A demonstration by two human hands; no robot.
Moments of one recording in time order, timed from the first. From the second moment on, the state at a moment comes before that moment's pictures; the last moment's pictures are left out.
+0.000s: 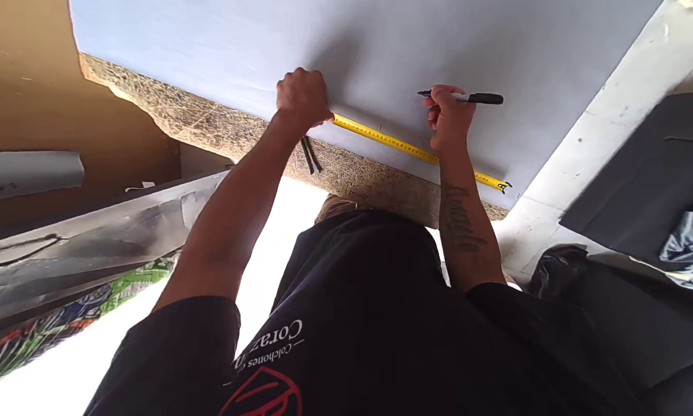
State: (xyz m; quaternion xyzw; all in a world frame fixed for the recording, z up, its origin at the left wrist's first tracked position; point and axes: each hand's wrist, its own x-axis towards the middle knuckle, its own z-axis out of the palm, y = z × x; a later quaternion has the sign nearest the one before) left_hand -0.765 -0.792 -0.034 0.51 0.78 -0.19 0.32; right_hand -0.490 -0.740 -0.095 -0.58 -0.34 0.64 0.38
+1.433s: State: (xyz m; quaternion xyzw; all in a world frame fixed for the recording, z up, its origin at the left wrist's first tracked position) left_hand -1.086 -0.828 -0.055 0.65 0.71 -0.16 0.21; right_hand -0.475 -0.733 -0.114 -0.60 -0.34 0.55 0.46
